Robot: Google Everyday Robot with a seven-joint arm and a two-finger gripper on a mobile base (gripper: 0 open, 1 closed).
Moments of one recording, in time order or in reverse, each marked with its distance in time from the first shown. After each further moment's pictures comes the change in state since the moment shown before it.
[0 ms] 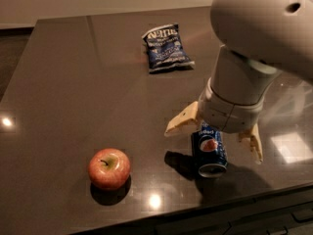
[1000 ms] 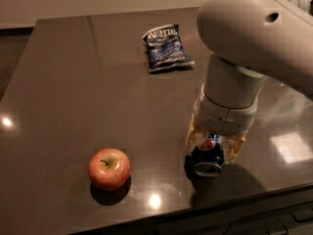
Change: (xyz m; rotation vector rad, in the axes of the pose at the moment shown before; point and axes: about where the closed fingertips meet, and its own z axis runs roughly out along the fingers) arm -0.001 0.002 0.010 -0.059 -0.007 -0.071
